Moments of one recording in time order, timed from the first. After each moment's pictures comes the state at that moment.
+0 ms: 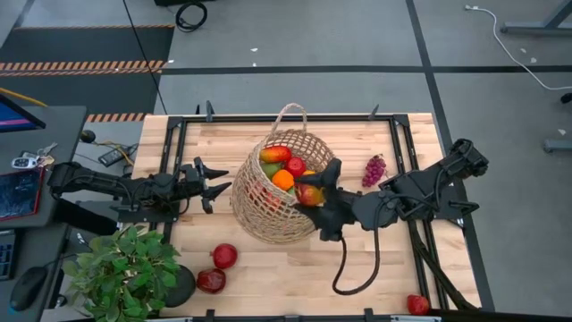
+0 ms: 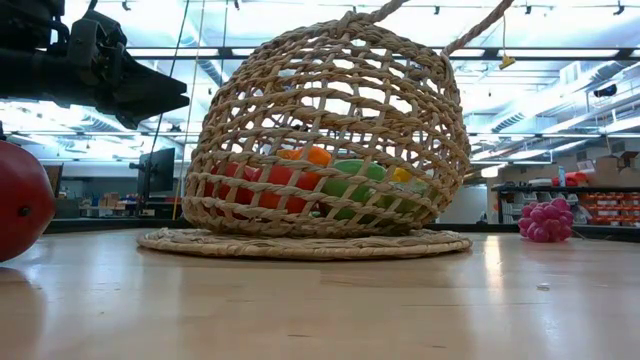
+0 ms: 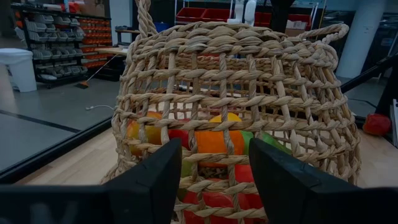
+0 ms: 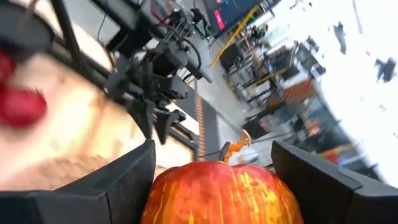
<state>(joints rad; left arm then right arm) -0.12 0.42 0.01 0.44 -0.44 -0.09 0.51 1.57 1.71 -0.48 0.82 -0.65</state>
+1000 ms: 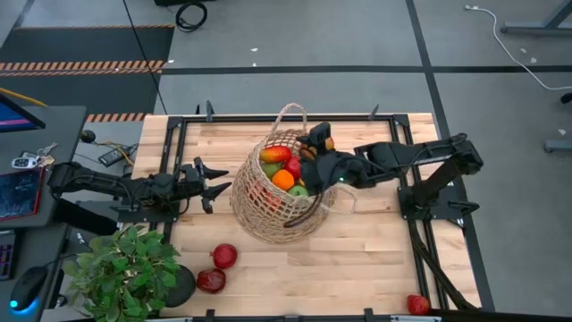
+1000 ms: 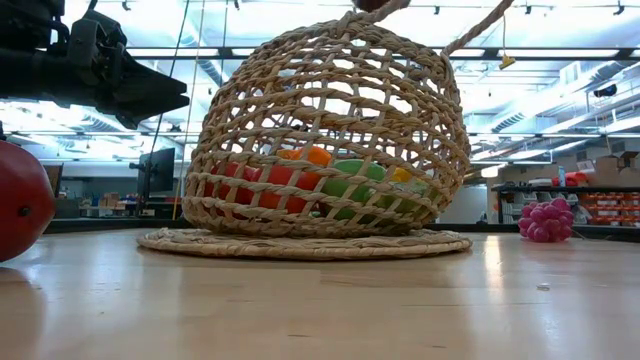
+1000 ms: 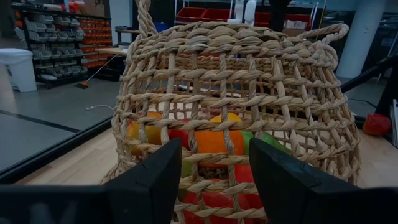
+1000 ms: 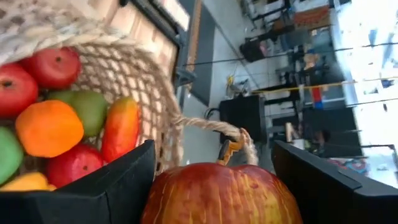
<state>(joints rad) -0.12 0.43 0.01 0.44 -0.44 -0.09 0.21 1.58 1.71 -0.78 0.79 -0.68</state>
